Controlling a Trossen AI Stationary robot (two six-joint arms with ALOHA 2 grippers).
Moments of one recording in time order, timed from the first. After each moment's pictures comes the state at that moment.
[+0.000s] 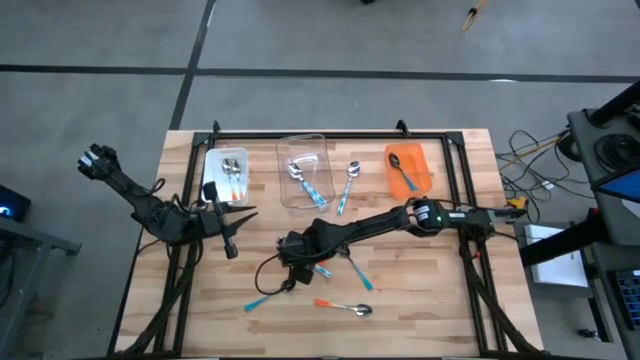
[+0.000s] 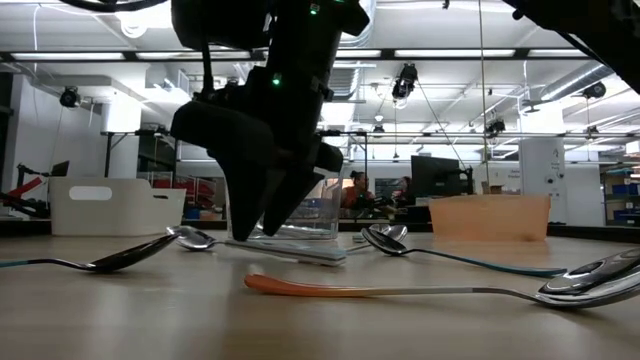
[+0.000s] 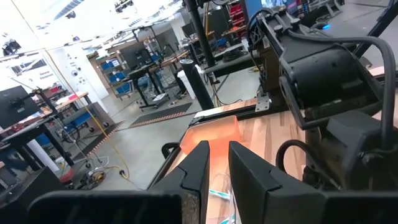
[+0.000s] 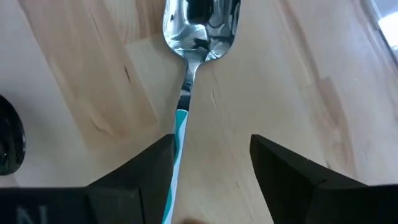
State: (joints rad) left arm -0.65 0.72 0.52 0.17 -1.00 0.33; right arm 0.19 2.46 2.13 -0.98 0.20 0.55
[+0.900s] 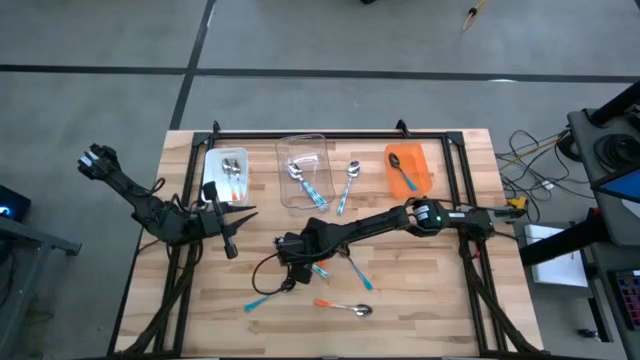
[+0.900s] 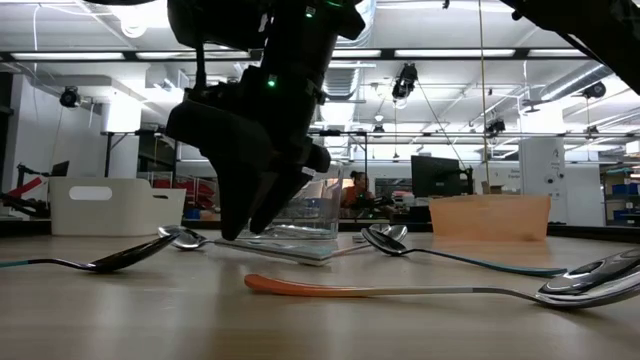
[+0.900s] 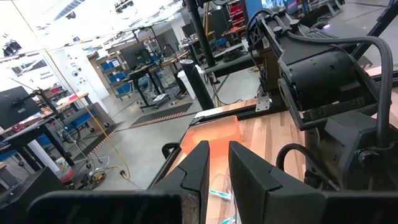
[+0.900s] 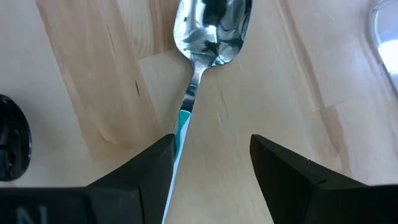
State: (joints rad) left arm -0.65 0.72 0.52 0.17 -1.00 0.33; right arm 0.19 2.46 2.12 -0.92 0.20 0.46
